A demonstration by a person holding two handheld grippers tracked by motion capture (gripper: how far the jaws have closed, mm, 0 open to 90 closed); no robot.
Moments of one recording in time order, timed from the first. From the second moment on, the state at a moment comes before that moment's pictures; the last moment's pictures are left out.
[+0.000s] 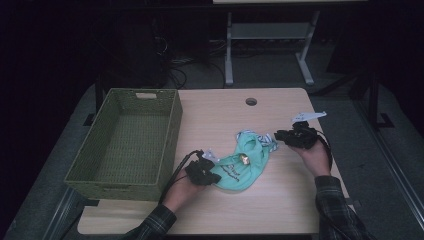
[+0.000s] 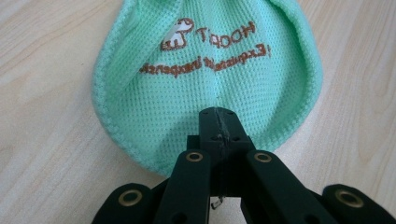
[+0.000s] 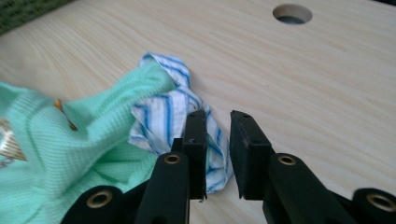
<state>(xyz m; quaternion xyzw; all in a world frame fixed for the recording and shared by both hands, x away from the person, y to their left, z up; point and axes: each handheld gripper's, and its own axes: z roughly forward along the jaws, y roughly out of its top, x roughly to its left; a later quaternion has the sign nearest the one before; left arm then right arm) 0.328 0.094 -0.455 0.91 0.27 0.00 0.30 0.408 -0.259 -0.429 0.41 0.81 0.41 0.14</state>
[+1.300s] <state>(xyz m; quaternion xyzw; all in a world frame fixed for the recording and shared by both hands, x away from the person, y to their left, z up) 0.328 0.093 -0.456 0.91 0.28 0.00 0.31 0.456 -0.146 -0.447 0.36 0.86 0.35 0.10</state>
